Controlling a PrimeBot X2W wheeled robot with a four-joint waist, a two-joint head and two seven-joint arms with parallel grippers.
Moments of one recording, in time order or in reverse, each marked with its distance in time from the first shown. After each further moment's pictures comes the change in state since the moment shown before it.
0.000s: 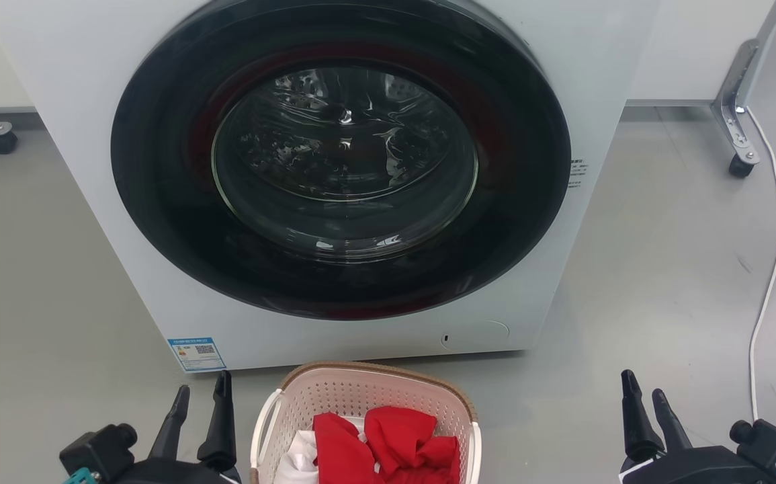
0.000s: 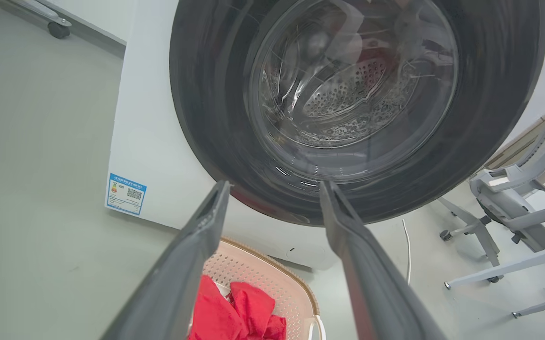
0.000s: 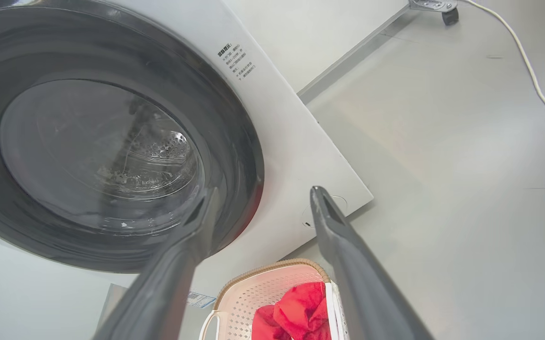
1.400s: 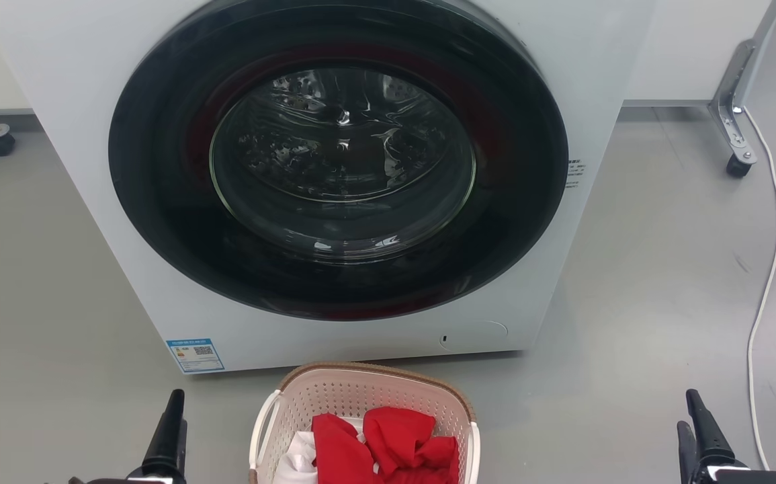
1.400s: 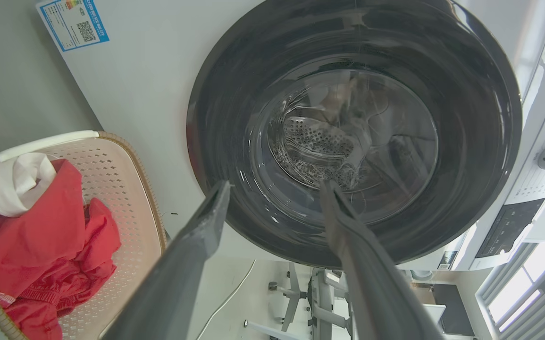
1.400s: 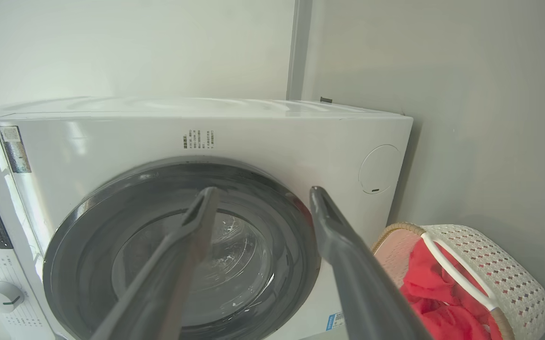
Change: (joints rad) left arm -0.004 -0.067 0.187 0.123 -0.787 -0.123 0.151; right arm -0.002 0.049 -0.216 0.093 0.704 0.113 0.152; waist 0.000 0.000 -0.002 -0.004
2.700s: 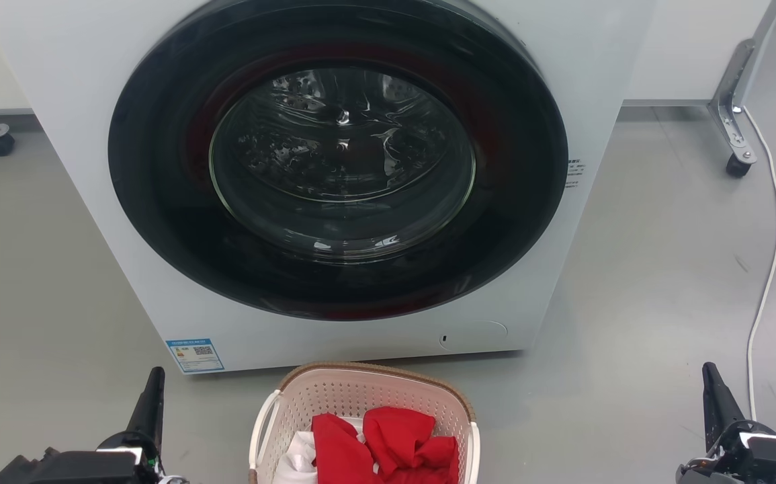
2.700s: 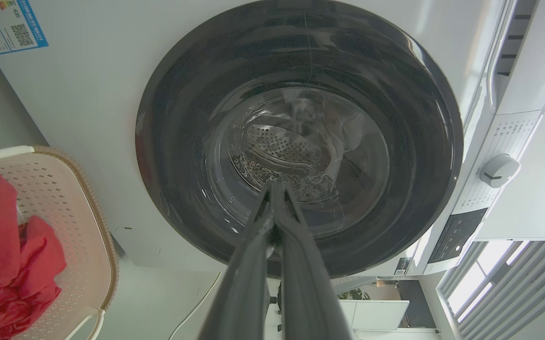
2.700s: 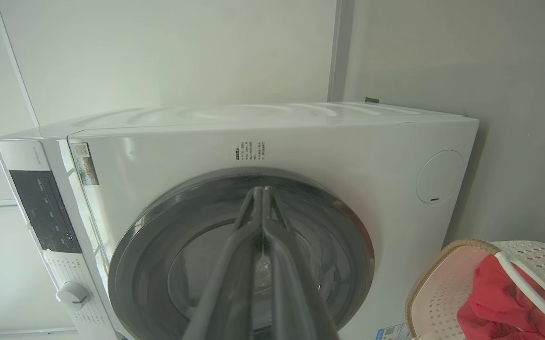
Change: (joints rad) left arm -0.063 0.014 0.051 -0.020 -0.063 -0.019 0.054; right arm -0.060 -0.020 -0.047 -0.035 0.069 0.020 0.054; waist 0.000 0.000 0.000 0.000
